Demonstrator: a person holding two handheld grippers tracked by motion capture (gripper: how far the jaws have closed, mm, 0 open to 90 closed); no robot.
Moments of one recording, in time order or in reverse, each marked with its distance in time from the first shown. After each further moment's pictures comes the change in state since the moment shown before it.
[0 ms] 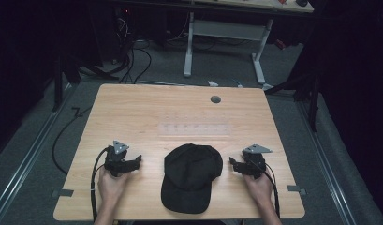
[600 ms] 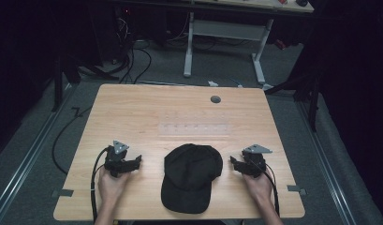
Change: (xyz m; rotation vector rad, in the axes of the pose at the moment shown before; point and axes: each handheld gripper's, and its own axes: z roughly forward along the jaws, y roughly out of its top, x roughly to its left) left arm 0.000 0.000 0.000 0.000 -0.001 -0.002; right arm 0.001 0.000 -0.001 -0.006 -0.024 0.025
